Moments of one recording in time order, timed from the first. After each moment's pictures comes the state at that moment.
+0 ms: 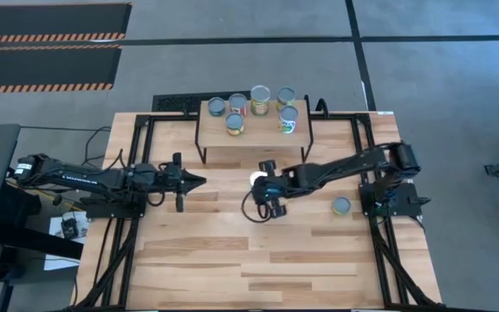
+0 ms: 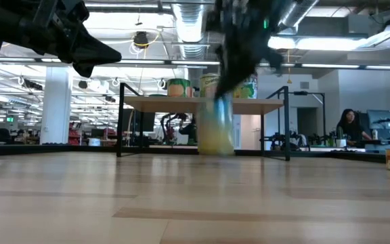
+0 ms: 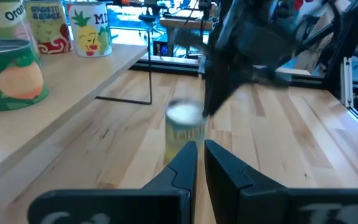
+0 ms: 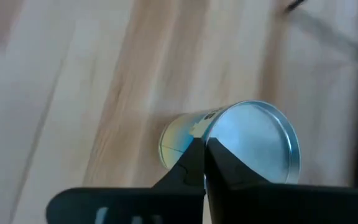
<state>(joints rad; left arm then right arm) -0.05 0.67 0.24 0.26 -0.20 -0.10 0.10 1.79 1.32 -0.58 0.29 -0.28</state>
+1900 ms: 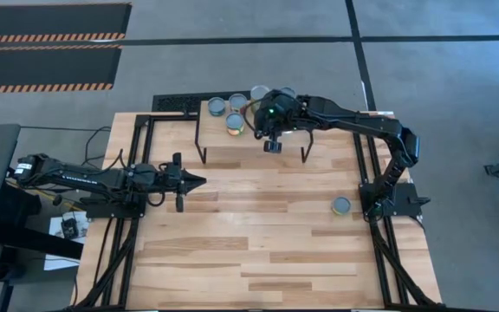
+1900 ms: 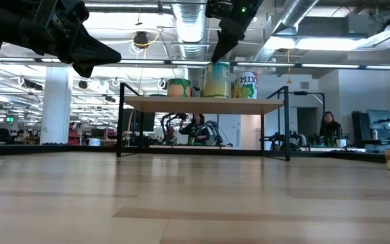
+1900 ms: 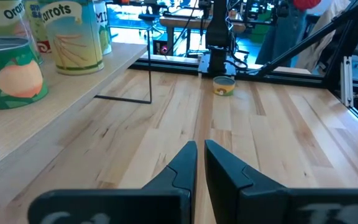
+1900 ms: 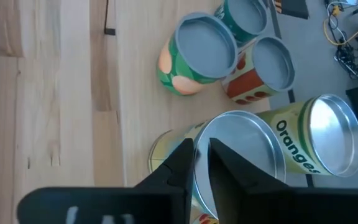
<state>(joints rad) -0.05 0.67 0.24 0.26 -0.20 -0.10 -0.31 1.74 1.75 -0.84 0.23 -0.38</state>
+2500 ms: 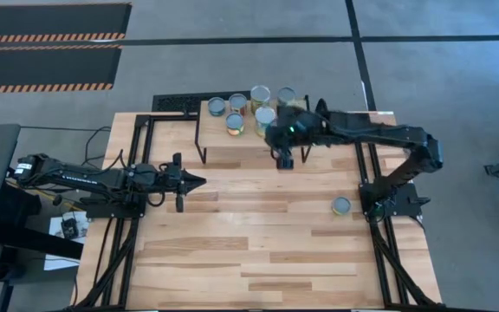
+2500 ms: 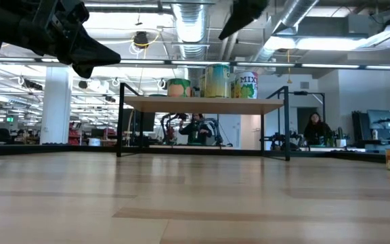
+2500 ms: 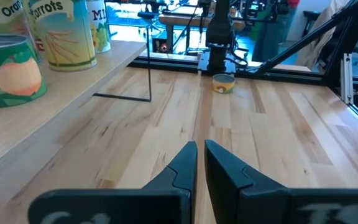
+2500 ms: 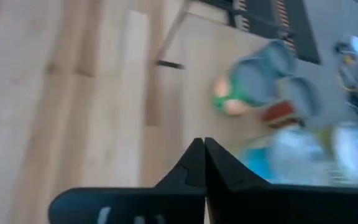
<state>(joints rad) -0.05 0.67 0.24 0.25 -0.20 -0.10 -0.18 1.56 1.62 -0.80 0.21 -0.38</state>
